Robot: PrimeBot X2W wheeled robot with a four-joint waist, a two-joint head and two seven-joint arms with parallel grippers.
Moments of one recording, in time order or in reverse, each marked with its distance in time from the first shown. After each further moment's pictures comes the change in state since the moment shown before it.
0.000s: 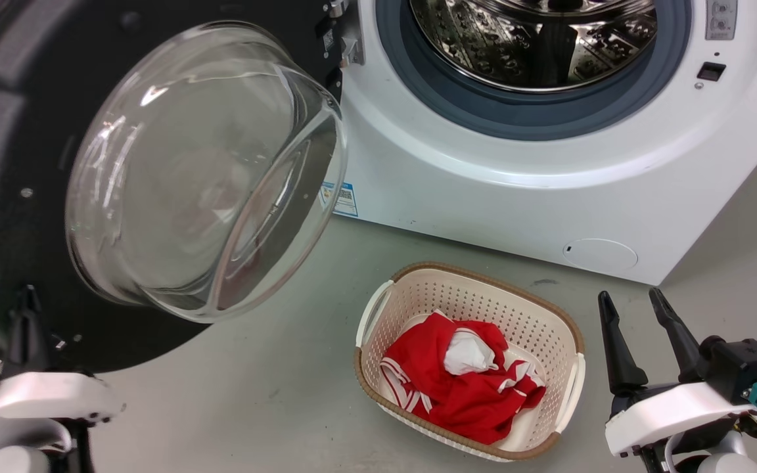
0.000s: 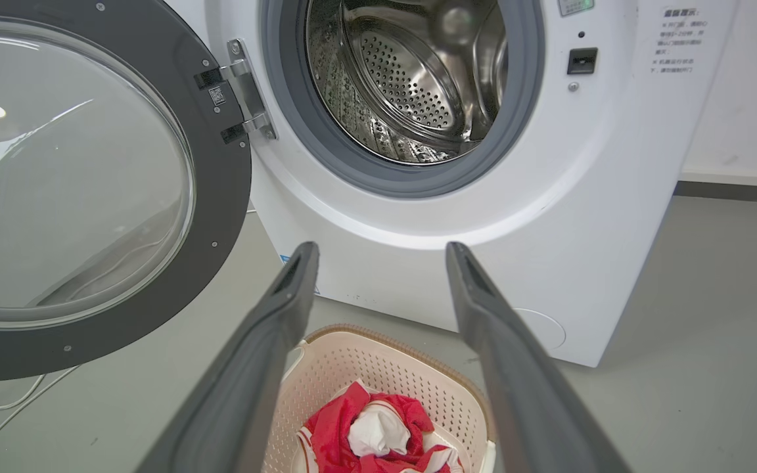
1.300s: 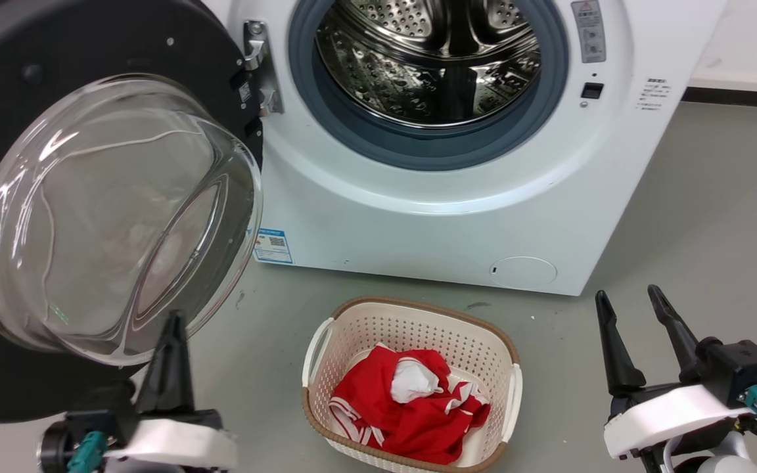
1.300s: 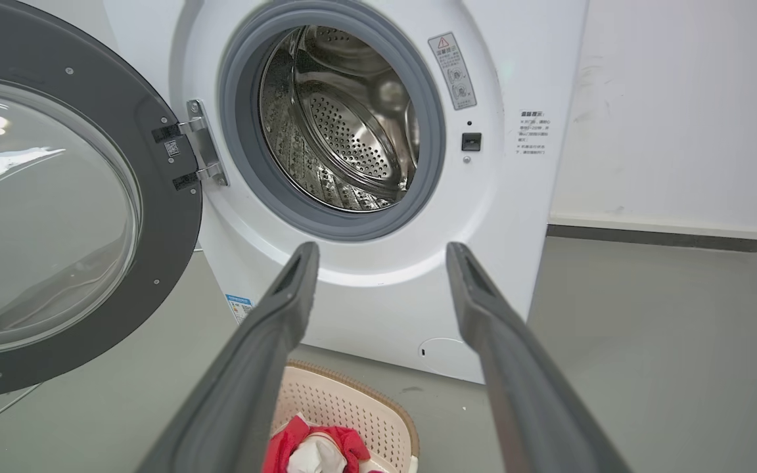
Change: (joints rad) left arm 0.103 -0.223 -0.032 -0.088 0.247 -0.228 0.002; right arm 0.012 0.000 0.009 -0.035 -0.043 0.000 0.000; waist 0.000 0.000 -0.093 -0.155
